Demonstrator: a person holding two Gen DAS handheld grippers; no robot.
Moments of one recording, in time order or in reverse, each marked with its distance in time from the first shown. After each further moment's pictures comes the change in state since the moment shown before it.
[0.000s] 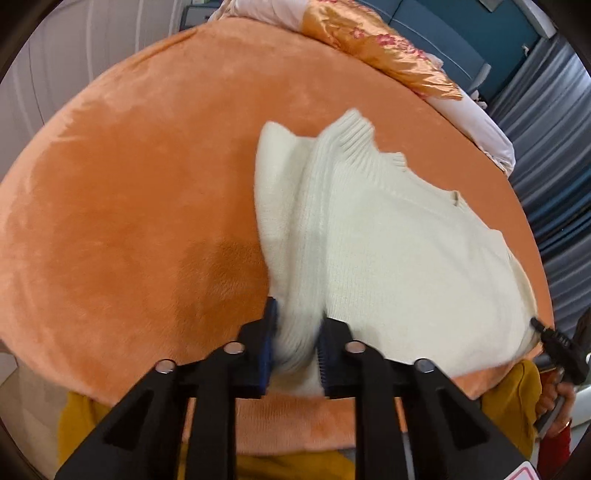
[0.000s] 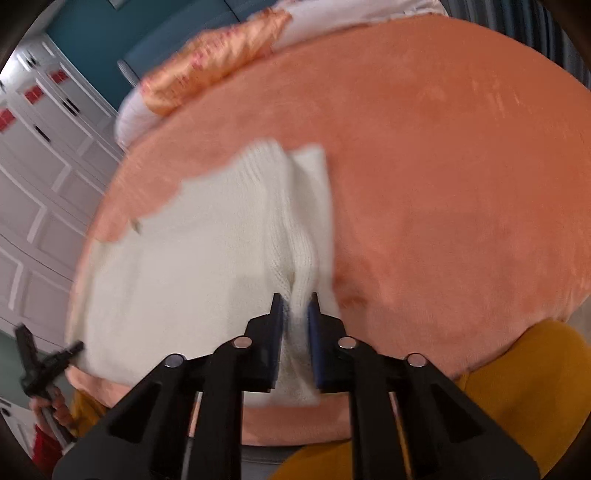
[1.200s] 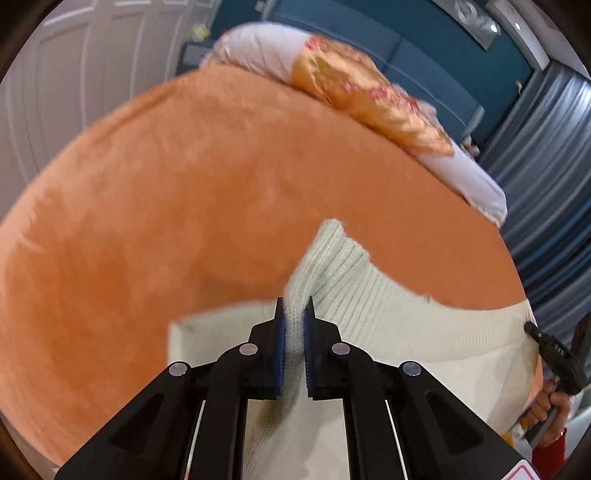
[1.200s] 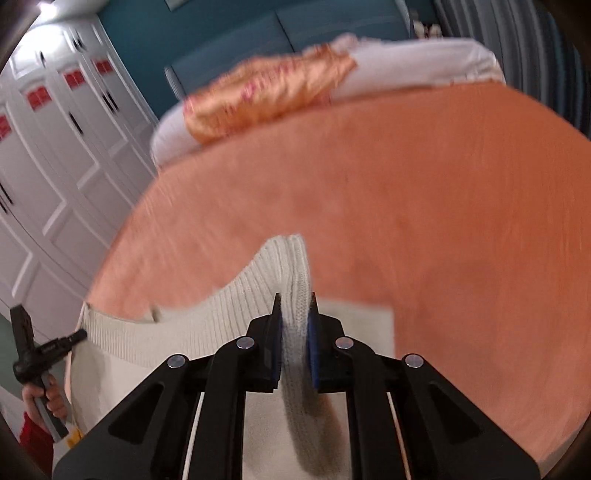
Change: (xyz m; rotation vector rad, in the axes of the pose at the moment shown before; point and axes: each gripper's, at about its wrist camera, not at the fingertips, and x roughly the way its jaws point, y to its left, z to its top) left arm 0.005 -0.035 0.097 -0.059 -0.198 -0.023; right arm 0.031 0.069 0.119 -0.174 -0.131 0.063
